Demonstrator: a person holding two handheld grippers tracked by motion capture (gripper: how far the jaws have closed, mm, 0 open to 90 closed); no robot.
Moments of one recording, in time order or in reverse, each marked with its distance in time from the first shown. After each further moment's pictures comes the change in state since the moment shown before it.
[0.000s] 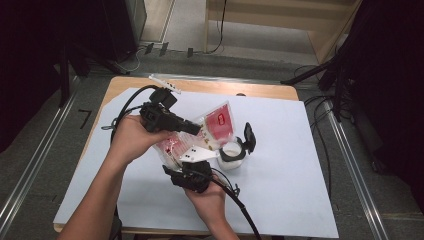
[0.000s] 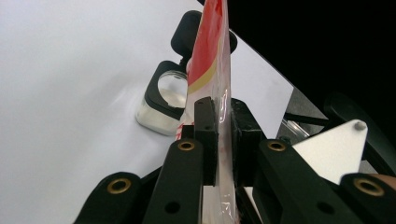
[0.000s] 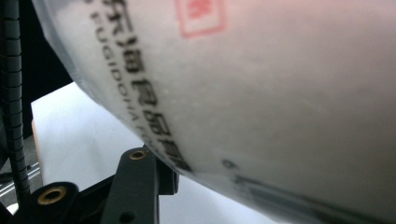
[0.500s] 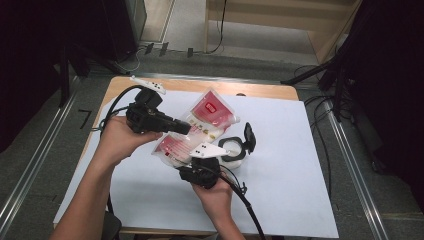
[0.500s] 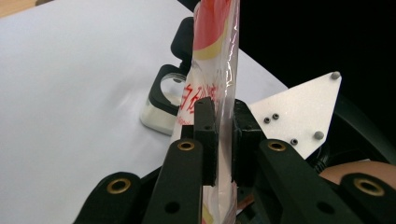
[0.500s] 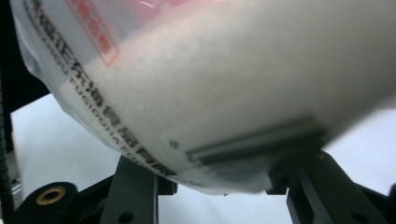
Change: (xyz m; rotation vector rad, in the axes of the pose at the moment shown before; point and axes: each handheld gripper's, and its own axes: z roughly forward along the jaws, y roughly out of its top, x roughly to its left) left arm 0.005 -0.016 -0.021 -0.058 -0.015 0.055; right arm -0.018 0.000 -0.011 -0.025 -0.057 0.020
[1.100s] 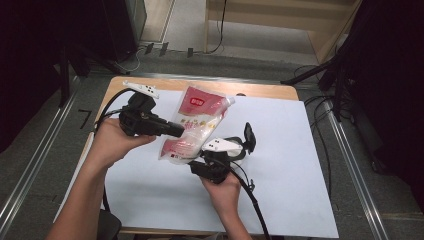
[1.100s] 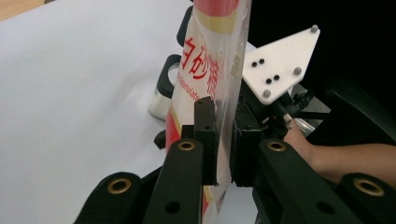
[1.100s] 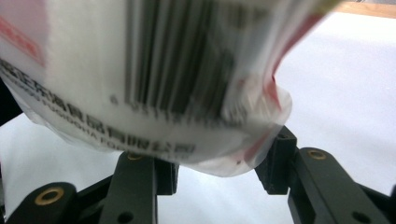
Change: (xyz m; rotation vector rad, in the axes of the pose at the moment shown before) left arm 0.004 -0.011 -0.007 0.019 0.008 0.035; right arm -0.030 -0.006 -0.007 -0.007 -0.020 0.103
